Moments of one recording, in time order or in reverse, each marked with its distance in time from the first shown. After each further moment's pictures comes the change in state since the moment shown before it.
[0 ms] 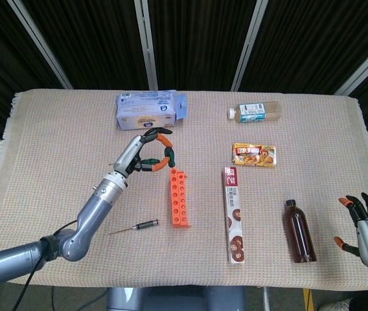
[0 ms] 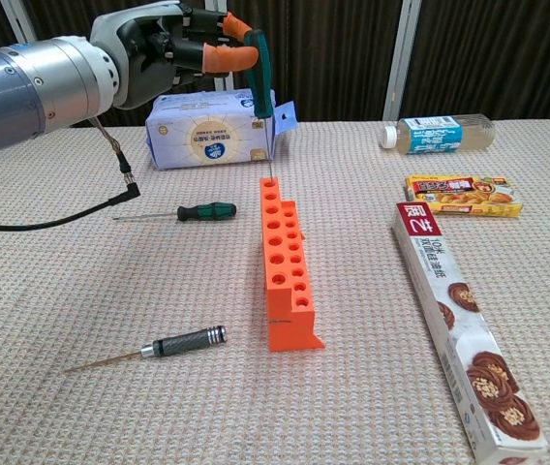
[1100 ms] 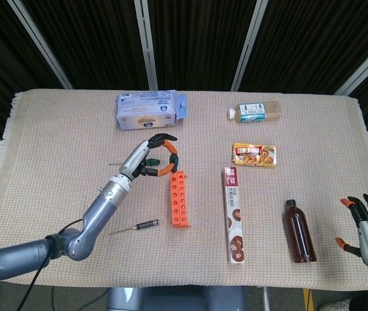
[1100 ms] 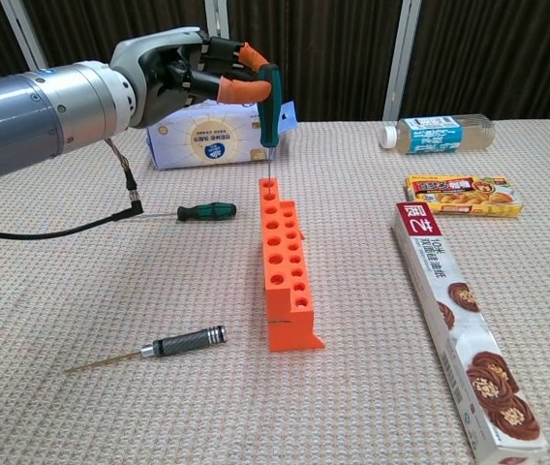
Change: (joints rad) left arm -0.053 -0.016 0.077 0.046 -0.008 0.009 0.023; right arm -0.002 -0.005 0.000 0.017 0.014 -0.012 0.019
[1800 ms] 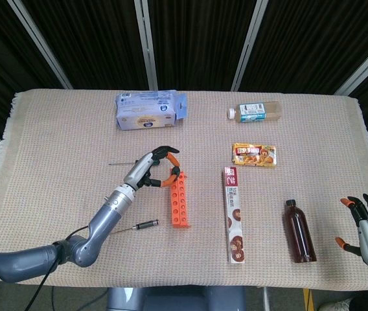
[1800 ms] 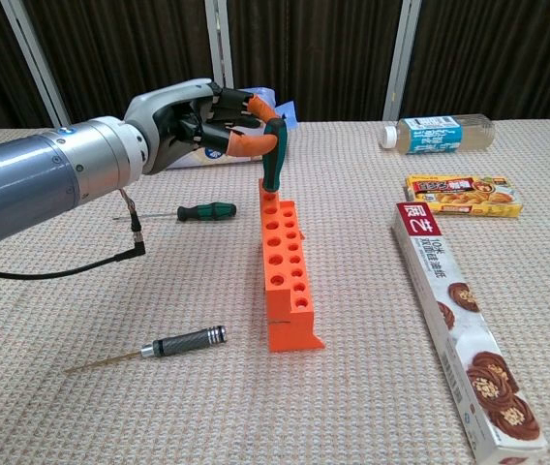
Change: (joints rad) left arm 0.009 -0.086 0.076 0.077 0.050 0.024 -0.025; right arm 0.006 -0.004 0.004 0.010 0.014 -0.019 0.008
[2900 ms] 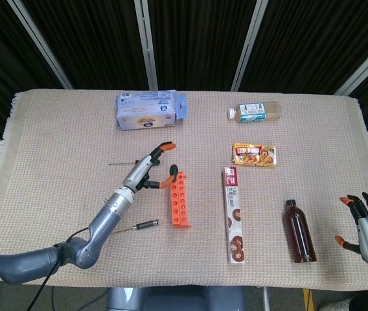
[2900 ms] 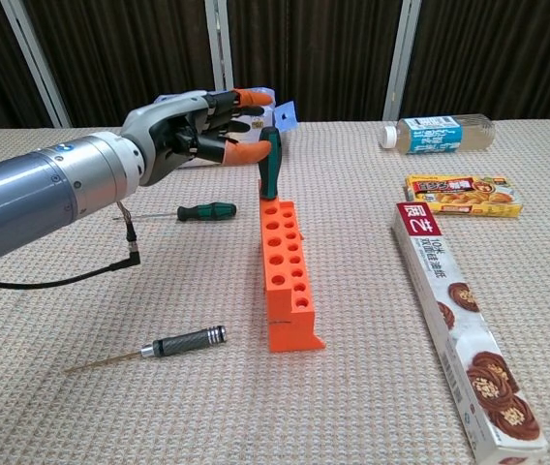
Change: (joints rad) left arm 0.023 -0.019 0.016 0.033 0.046 0.019 -0.026; right arm 0.012 -0.004 0.007 0.005 0.017 -0.023 -0.001
